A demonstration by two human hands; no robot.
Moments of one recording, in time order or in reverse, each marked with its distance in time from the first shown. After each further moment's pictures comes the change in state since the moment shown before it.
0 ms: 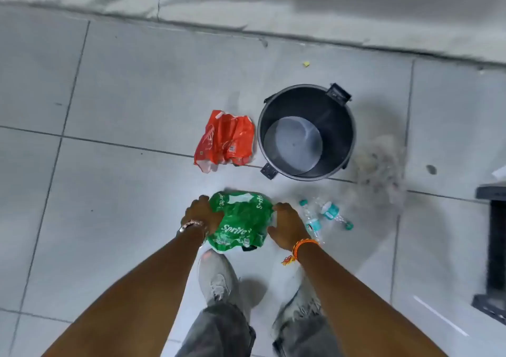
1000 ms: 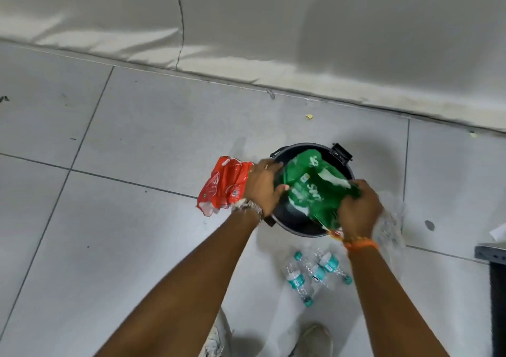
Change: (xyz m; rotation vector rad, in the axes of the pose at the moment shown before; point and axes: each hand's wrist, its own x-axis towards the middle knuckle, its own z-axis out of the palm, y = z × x) left_hand -0.004 0.199 -0.072 -0.075 0.288 0.723; right_hand 0.016 -0.030 -0.199 0.531 0.876 0.208
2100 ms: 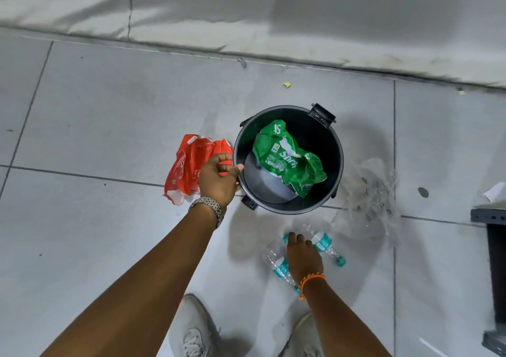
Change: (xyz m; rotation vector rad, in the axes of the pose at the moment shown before) left_hand -0.004 -0.058 0.060 -0.814 0.249 -0.435; right_hand -0.063 0.234 0.106 -1.069 -0.598 -0.444
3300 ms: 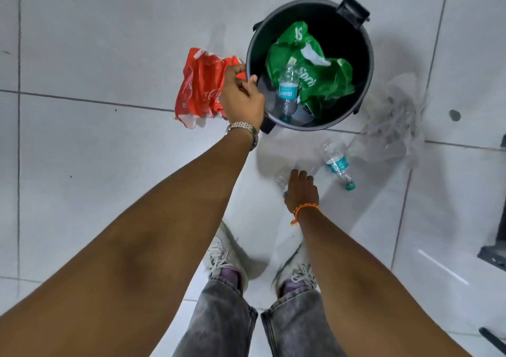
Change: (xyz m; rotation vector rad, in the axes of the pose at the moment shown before) left_hand -0.019 -0.018 0.025 0.176 0.322 0.361; right_hand -0.029 -0.040 0.024 0.214 -0.090 0.091
